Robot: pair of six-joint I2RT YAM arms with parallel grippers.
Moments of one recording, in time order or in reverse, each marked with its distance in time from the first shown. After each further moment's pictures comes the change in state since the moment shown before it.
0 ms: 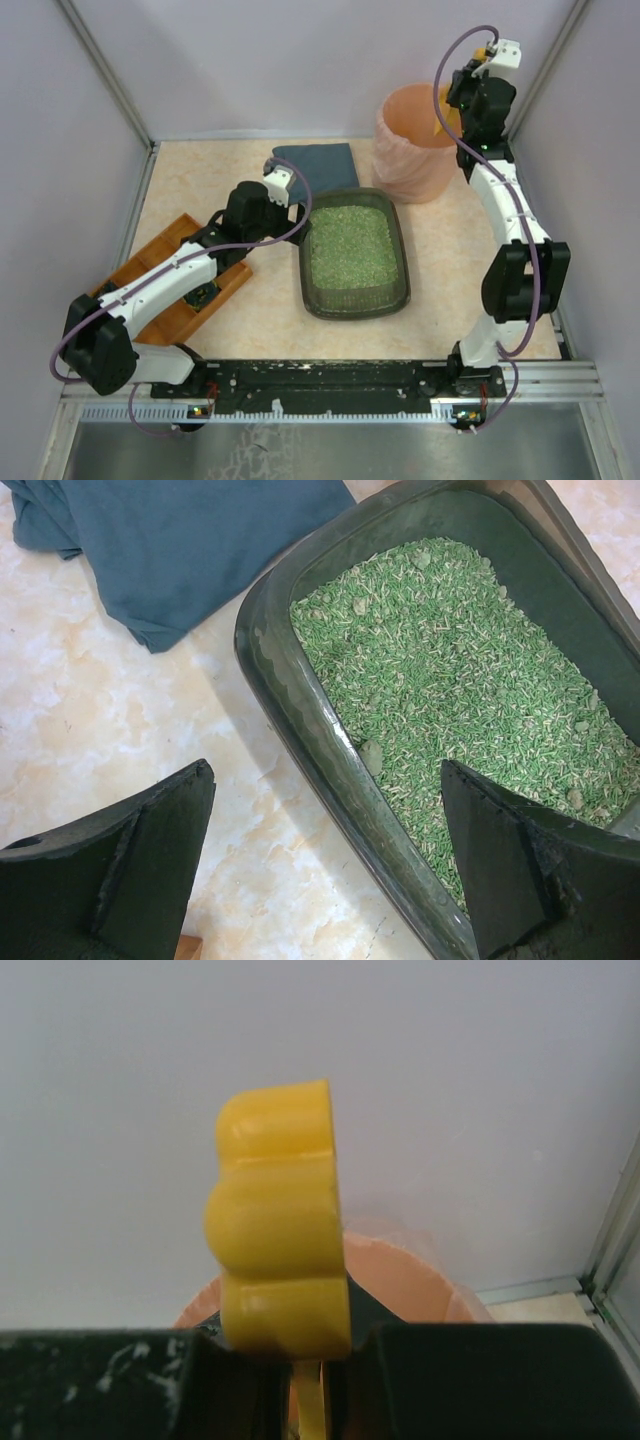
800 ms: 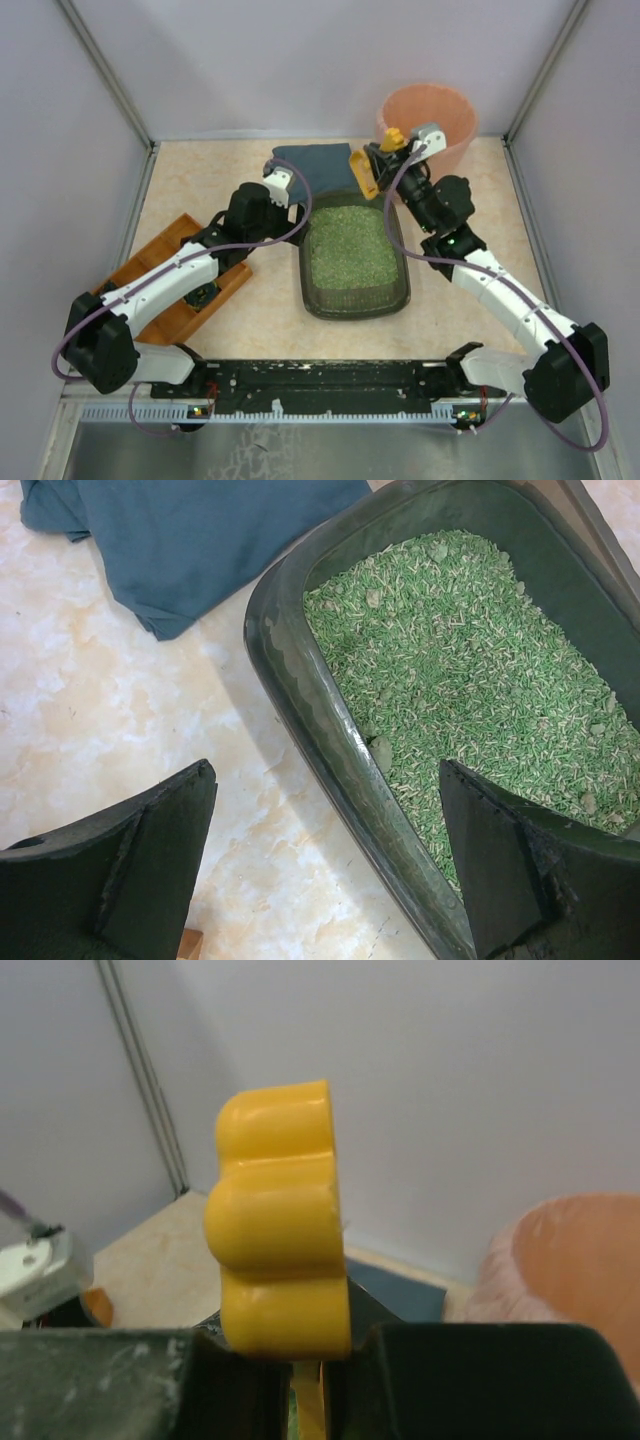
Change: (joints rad) left arm -0.001 0.010 -0.008 0.000 -0.027 -0.012; right arm 0.444 -0.562 -0.623 0.291 -0.169 -0.144
